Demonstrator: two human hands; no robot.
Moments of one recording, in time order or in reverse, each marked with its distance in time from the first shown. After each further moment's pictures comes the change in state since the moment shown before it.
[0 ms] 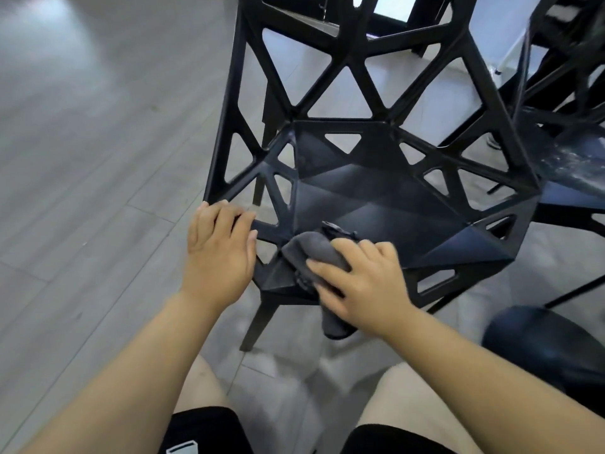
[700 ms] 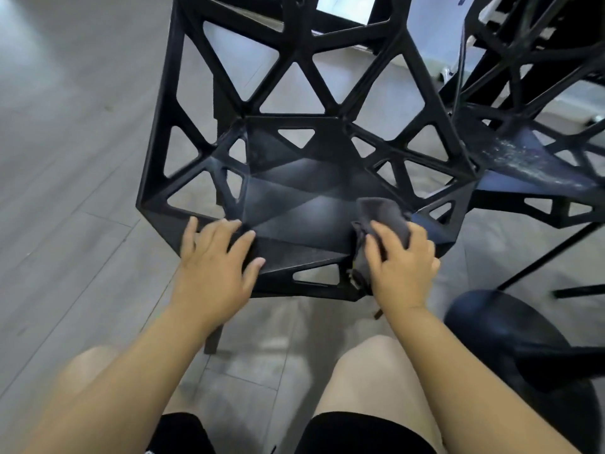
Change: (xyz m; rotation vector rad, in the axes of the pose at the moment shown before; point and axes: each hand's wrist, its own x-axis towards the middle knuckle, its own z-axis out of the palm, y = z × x) left_hand -0.012 0.065 0.001 -0.066 -0.304 0.066; right_hand -0.061 0.074 -0.006 -0.080 0.163 0.789
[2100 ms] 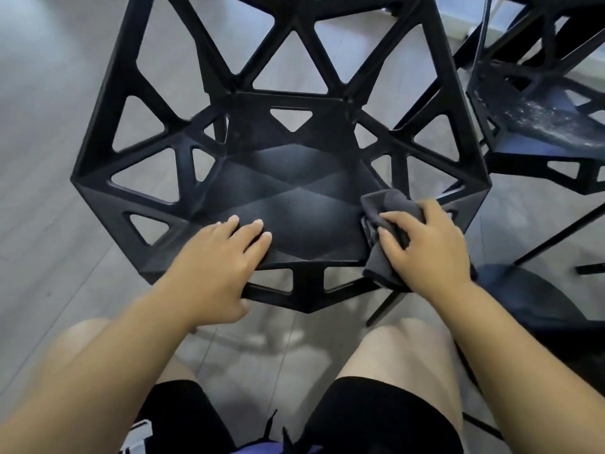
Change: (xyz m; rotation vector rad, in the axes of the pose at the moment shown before) left_hand -0.035 0.015 -0.038 0.223 -0.344 0.369; right_hand -0.010 0.025 -0.046 -0.009 -0.266 -0.224
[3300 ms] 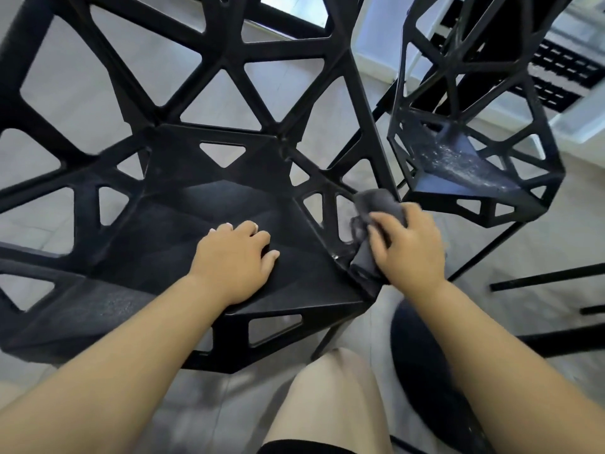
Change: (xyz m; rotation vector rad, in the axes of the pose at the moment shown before) left_hand 0.133 0.051 -0.002 -0.266 0.068 -0.300; right_hand 0.049 0.088 -0.017 -0.178 0.214 -0.037
